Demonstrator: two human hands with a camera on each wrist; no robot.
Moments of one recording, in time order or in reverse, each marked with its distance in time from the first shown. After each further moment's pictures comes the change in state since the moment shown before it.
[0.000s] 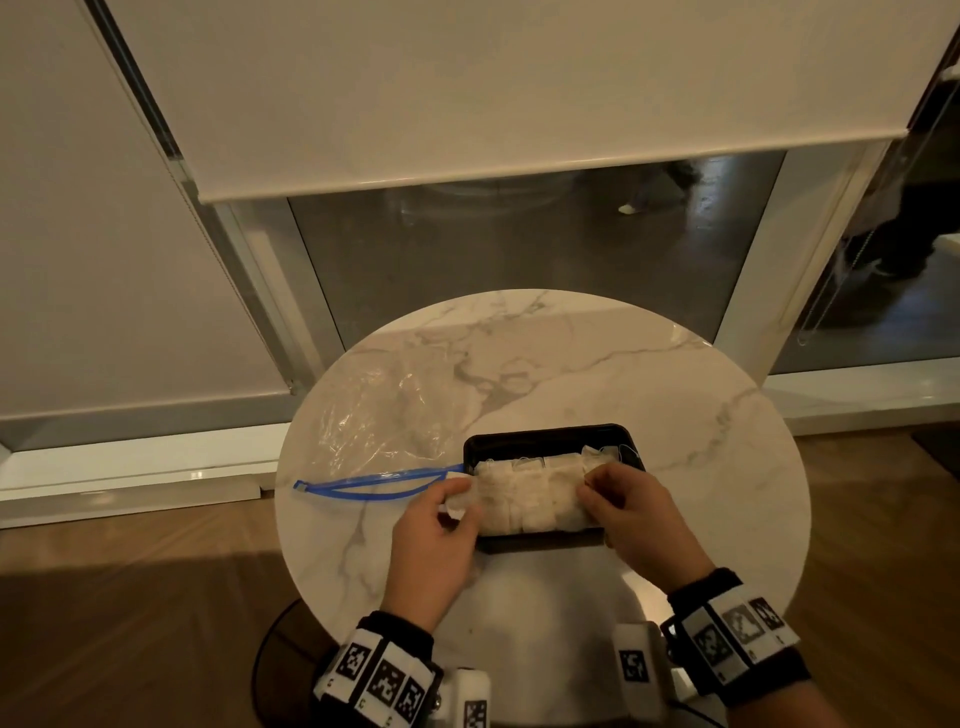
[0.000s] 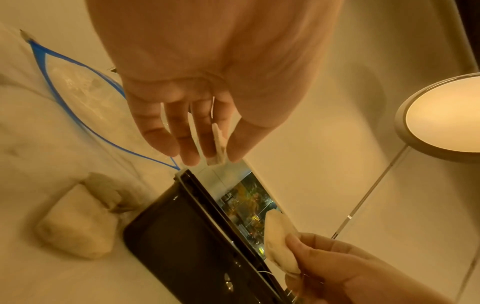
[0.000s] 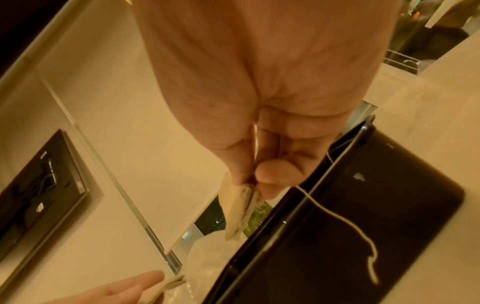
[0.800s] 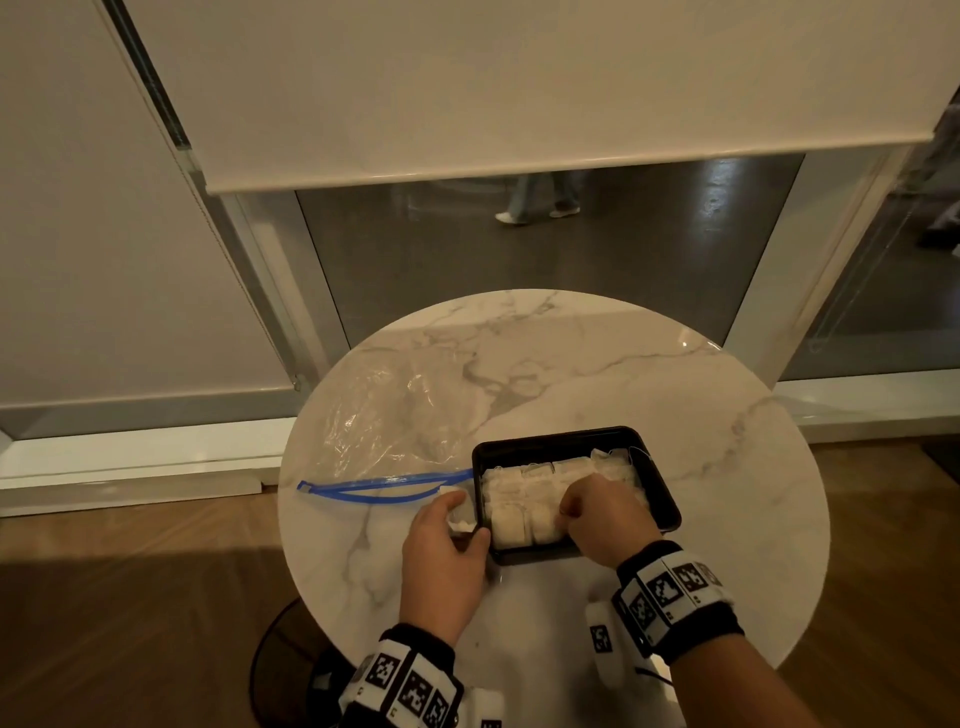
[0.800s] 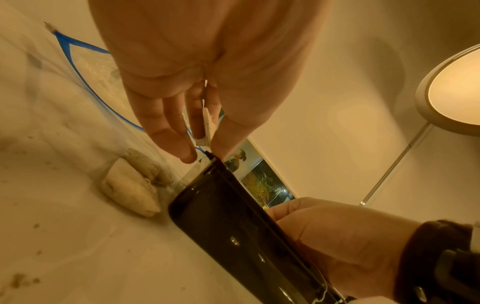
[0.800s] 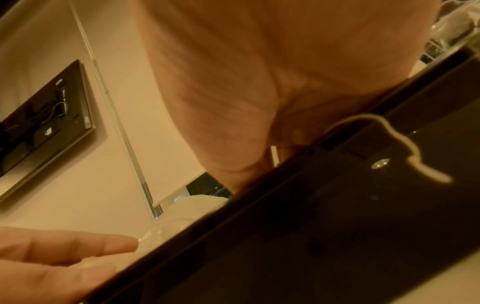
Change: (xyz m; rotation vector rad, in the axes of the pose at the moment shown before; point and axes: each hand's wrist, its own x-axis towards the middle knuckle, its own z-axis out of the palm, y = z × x) left_hand 0.008 -0.028 0.016 0.106 0.110 -0.072; right_hand 0.043 0.004 0.040 -0.582 -0.186 0.141
